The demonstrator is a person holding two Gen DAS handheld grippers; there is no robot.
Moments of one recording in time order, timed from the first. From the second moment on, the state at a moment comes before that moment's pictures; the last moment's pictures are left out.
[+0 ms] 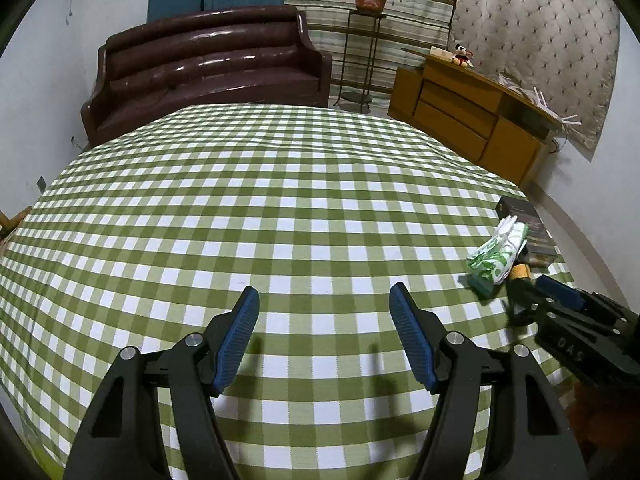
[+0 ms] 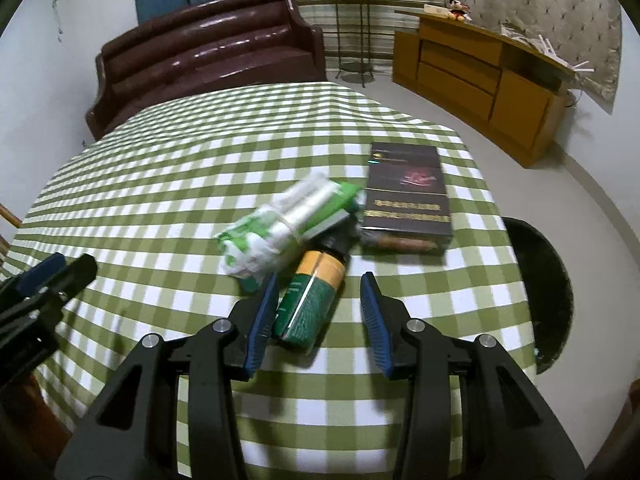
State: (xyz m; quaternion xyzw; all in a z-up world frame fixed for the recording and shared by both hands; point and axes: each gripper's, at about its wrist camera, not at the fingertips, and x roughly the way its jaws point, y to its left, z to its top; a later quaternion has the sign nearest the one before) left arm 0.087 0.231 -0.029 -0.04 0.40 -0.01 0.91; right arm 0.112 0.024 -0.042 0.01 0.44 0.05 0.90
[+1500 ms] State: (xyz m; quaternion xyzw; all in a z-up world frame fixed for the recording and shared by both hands) left arm 0.154 0.112 -0.045 0.02 0.43 -0.13 0.89; right arm 0.092 -0.051 -0.041 0.05 0.42 0.03 0.90
